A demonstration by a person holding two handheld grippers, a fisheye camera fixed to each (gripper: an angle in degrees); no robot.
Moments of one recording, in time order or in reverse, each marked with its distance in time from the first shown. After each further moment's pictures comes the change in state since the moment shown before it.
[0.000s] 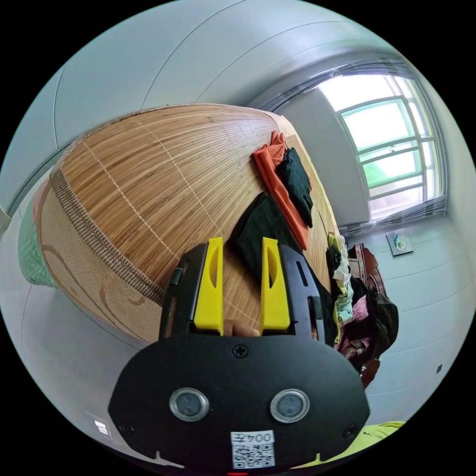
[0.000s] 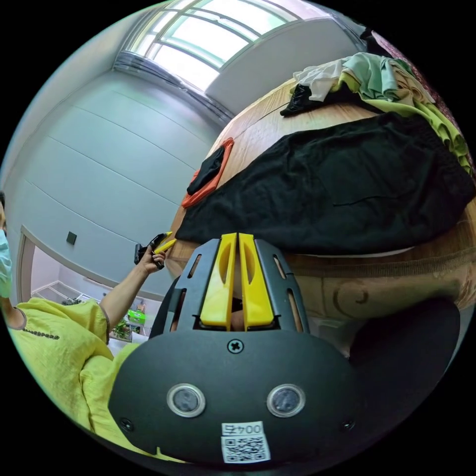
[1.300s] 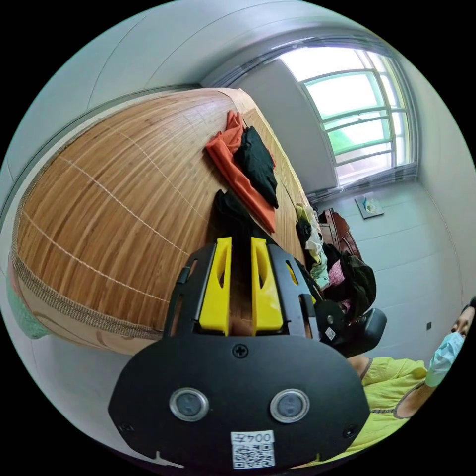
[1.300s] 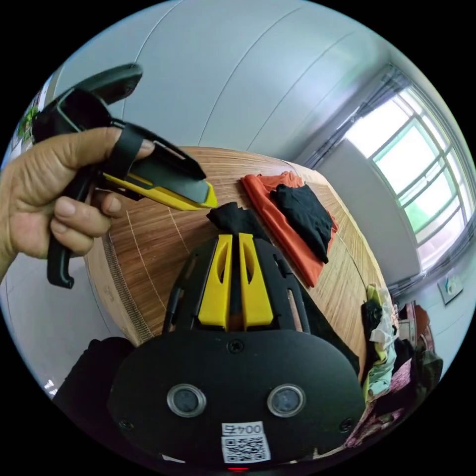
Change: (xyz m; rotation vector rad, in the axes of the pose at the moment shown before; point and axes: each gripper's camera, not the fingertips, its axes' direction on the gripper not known) left arm -0.053 -0.116 -0.023 -0.147 0.168 0.111; right arm -0.411 0.136 0.532 -0.093 0.695 -1.080
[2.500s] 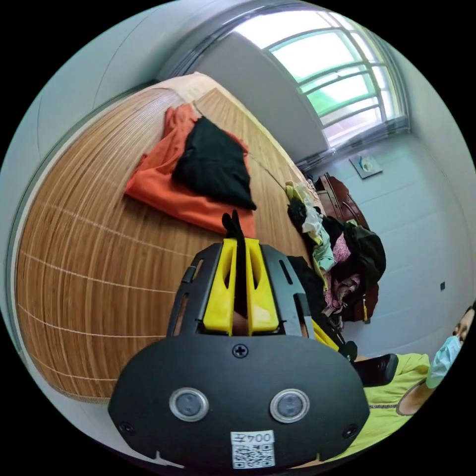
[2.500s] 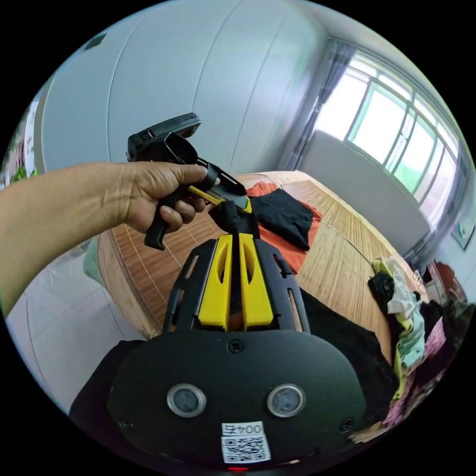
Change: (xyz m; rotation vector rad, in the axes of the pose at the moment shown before) left arm 0.194 -0.076 0.041 -0.152 -0.016 0.310; right arm 0.124 0.049 -0.055 0.134 -0.081 0.261
